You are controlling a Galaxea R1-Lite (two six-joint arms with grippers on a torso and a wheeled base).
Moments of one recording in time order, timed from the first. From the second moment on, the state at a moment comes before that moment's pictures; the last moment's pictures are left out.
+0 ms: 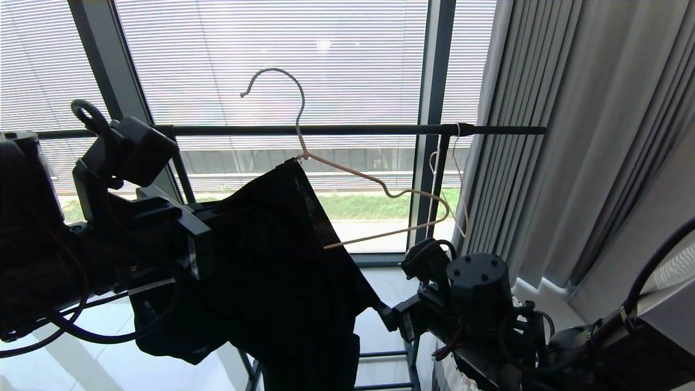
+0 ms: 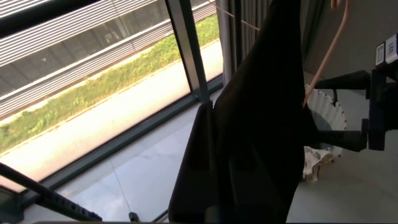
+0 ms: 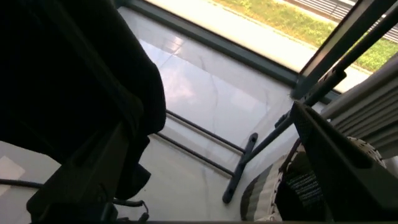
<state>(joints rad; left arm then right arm) -0.34 1.31 -0.69 -0.44 -0.25 0.24 0.92 1.97 -0.71 -0.92 -0.30 0.08</state>
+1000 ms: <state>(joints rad) -0.27 1.36 -0.55 -0.58 -0.22 0.47 0.63 1.88 -0.79 -0.86 -0.27 -0.03</state>
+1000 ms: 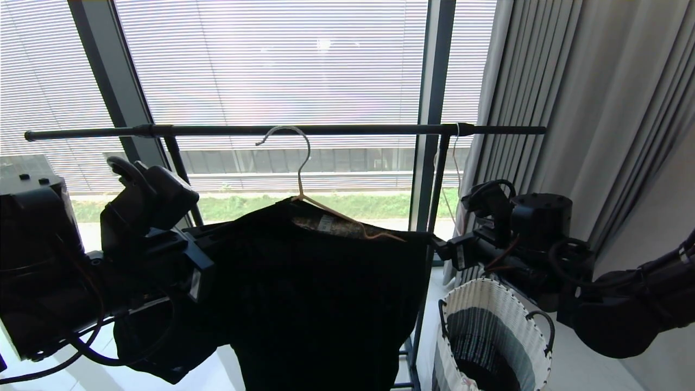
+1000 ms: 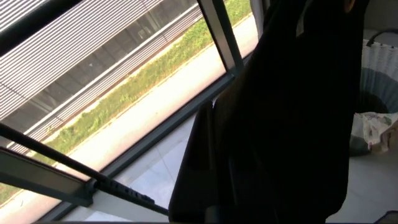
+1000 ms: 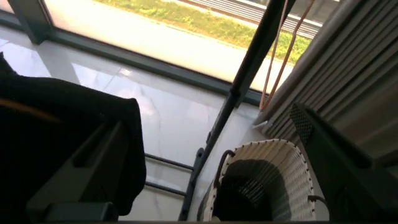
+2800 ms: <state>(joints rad) -0.48 1.53 -0.40 -1.03 -0.16 0.33 0.72 1.73 -1.32 0.13 0.42 -0.48</state>
